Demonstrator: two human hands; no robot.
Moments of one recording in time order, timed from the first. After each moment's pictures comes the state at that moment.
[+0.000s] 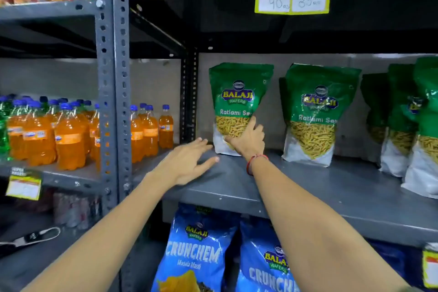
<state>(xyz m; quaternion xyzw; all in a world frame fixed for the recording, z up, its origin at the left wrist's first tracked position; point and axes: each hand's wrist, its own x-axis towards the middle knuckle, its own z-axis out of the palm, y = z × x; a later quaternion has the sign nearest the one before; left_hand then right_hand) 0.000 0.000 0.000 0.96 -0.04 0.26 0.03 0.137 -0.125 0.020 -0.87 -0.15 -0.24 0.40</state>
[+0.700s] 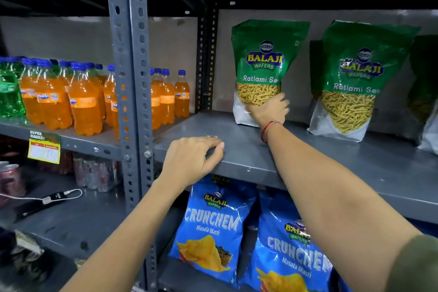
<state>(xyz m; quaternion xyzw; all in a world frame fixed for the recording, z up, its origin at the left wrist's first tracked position) -0.024 0.016 -0.057 0.89 -0.04 0.45 0.06 0.159 -0.099 0.019 -0.85 -0.04 -0.22 0.49</state>
